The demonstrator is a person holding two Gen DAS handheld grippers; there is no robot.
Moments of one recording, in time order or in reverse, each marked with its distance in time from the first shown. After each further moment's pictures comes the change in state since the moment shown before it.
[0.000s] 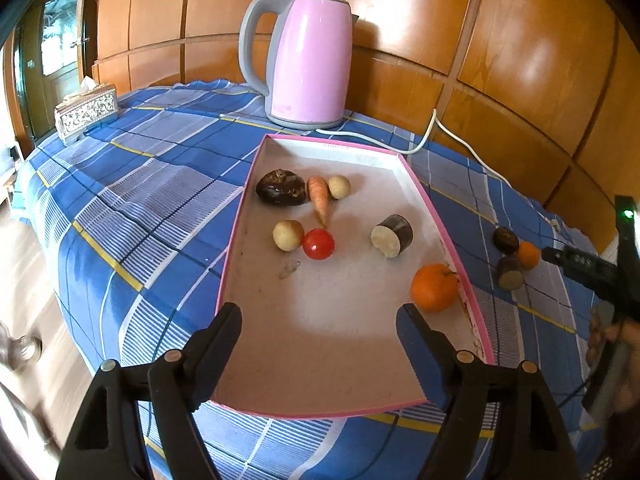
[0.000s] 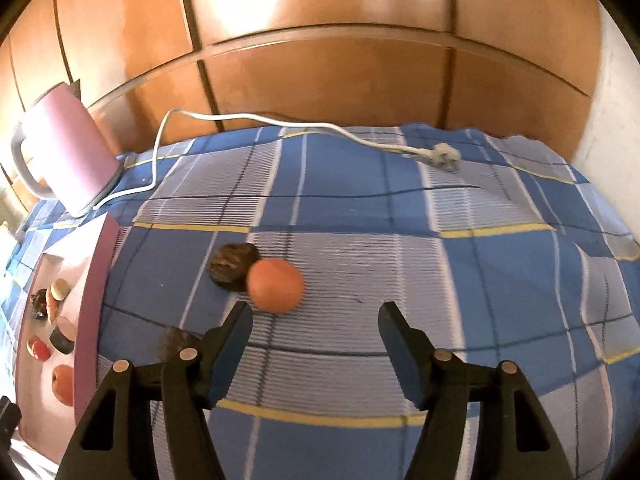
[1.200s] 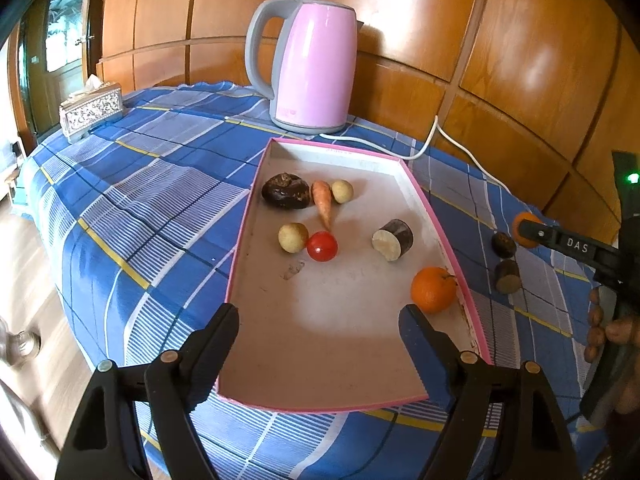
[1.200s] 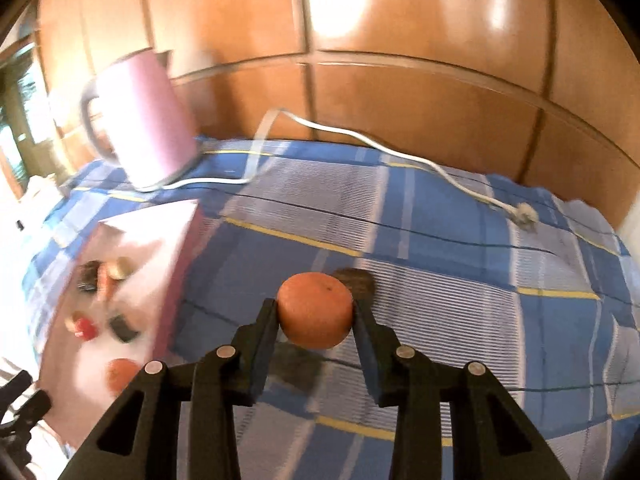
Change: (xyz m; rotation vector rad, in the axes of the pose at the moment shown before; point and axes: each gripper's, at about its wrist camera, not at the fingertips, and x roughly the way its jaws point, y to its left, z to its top) left arm -0.008 0.004 0.001 -0.021 -0.016 -0.001; right arm -0.020 0.072 0.007 -0.212 -0.046 0.164
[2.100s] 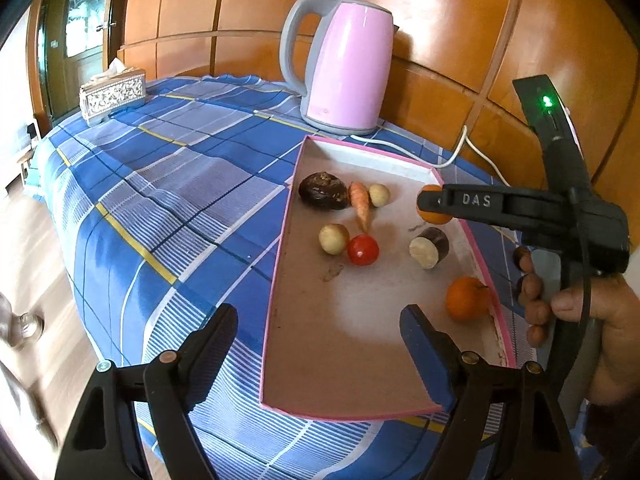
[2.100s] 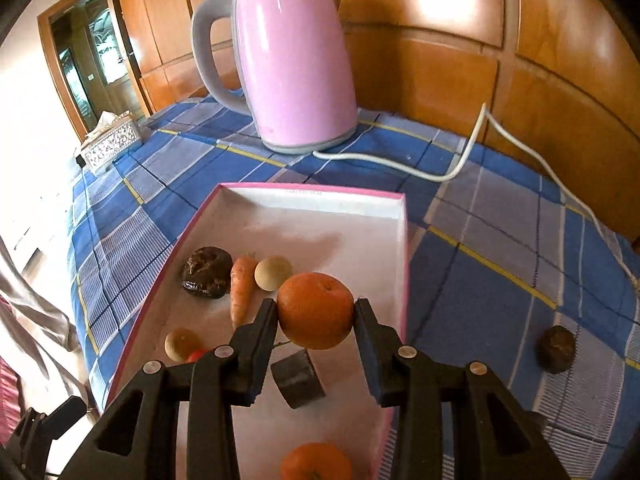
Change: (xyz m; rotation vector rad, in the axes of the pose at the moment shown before) left arm 0.007 0.026 0.000 -0.065 0.004 0.039; right arm 0.063 0.155 0.019 -0.189 0.120 0.217
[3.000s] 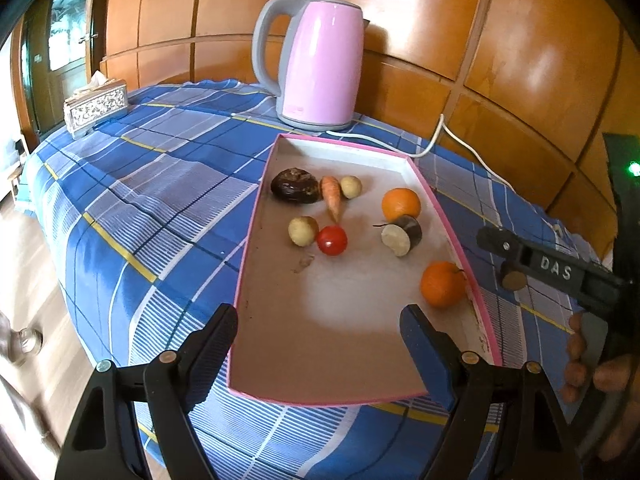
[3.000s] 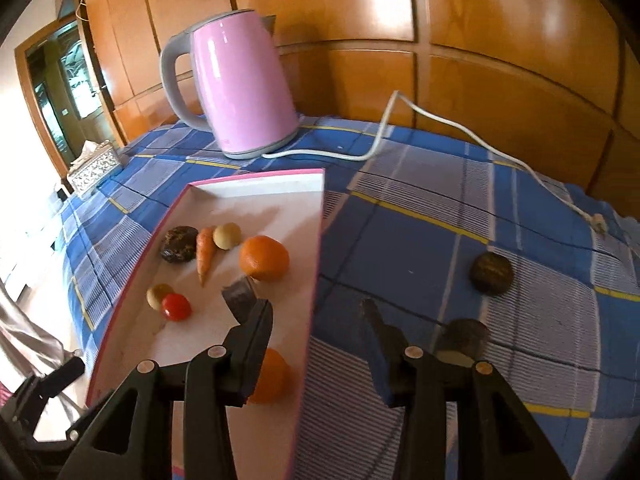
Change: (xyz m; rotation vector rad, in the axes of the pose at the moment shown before) left arm -0.007 -0.021 -0.007 0.065 -0.001 -0.031; right arm -0.062 -0.038 -0.057 0.118 -0.083 -0.091
